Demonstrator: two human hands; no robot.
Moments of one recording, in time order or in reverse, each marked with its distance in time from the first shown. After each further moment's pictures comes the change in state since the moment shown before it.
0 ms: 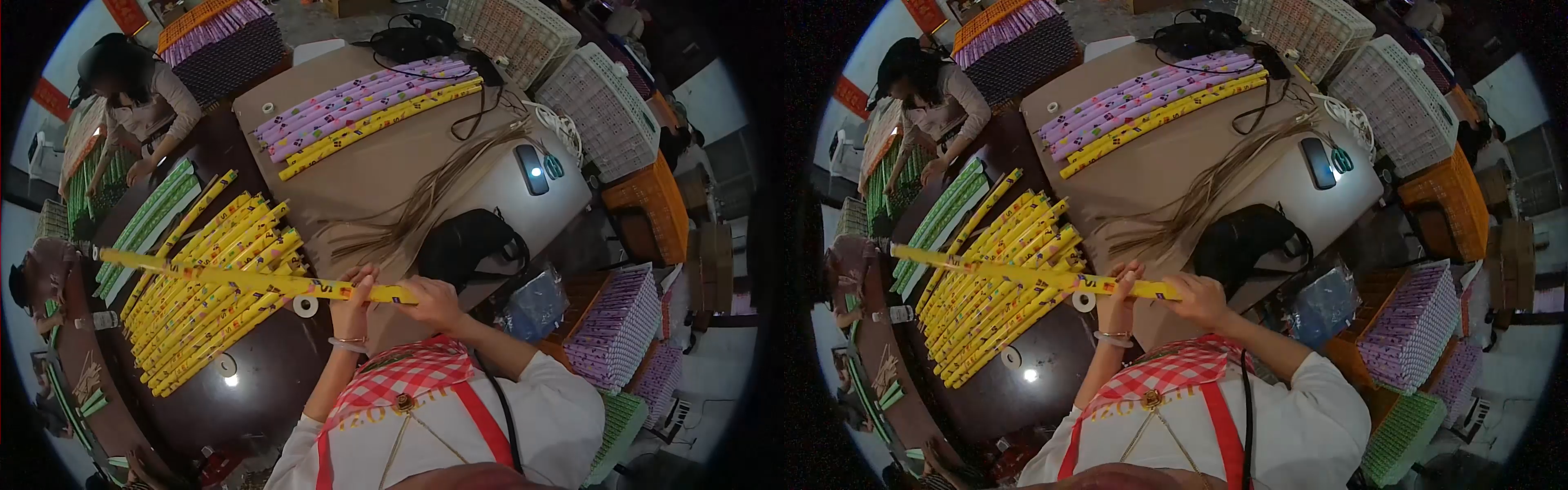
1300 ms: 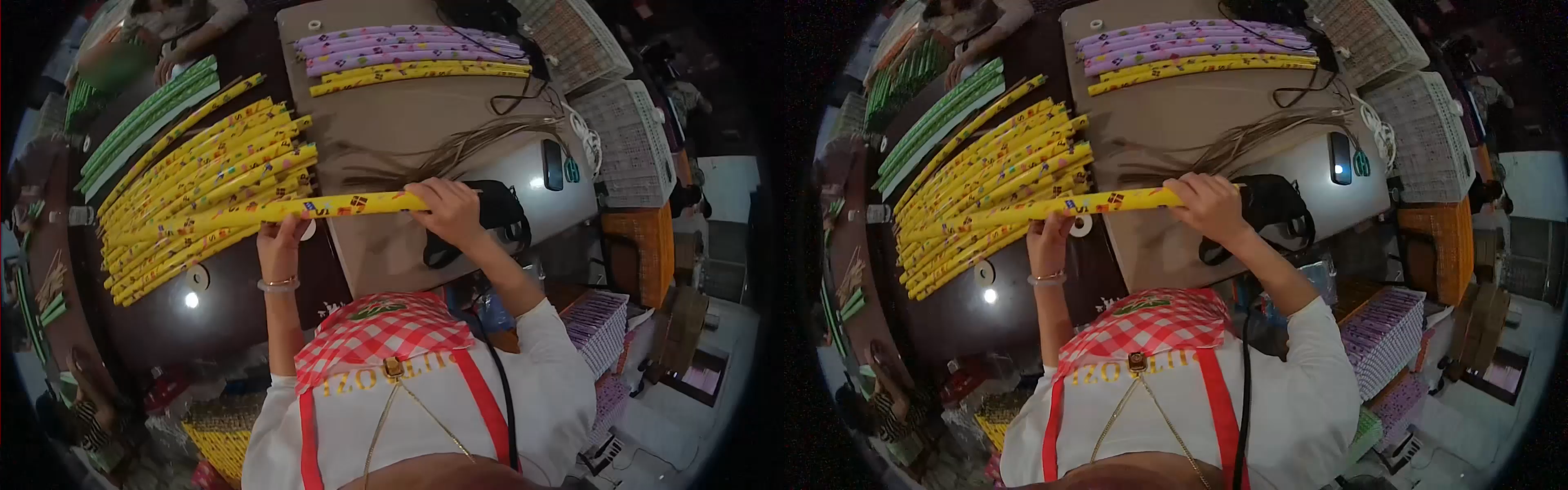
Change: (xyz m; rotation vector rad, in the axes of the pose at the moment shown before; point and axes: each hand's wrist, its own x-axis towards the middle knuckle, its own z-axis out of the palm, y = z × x) left_hand -0.011 0.051 -0.097 -0.043 0.123 0.421; right_hand 0.078 -0.006 -0.026 -0.293 0.022 -0.441
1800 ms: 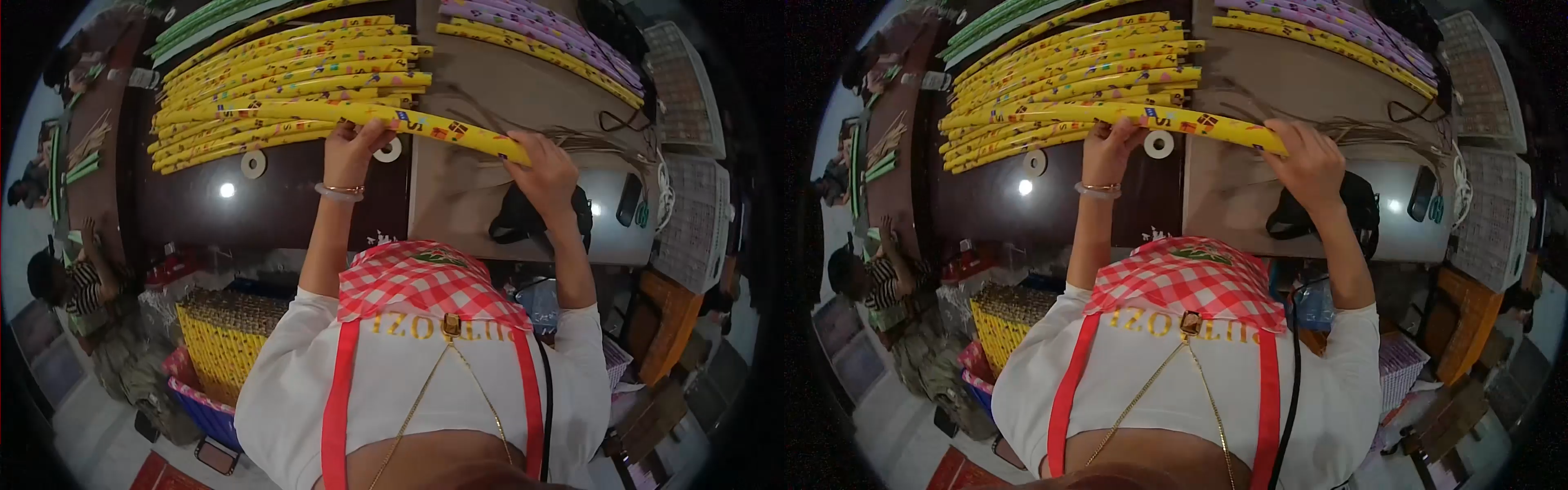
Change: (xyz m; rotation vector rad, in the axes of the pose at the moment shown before) left_hand -0.004 0.029 -0.001 0.013 0.080 0.015; right_hand 0.032 -0.010 0.001 0.098 -0.054 -0.118
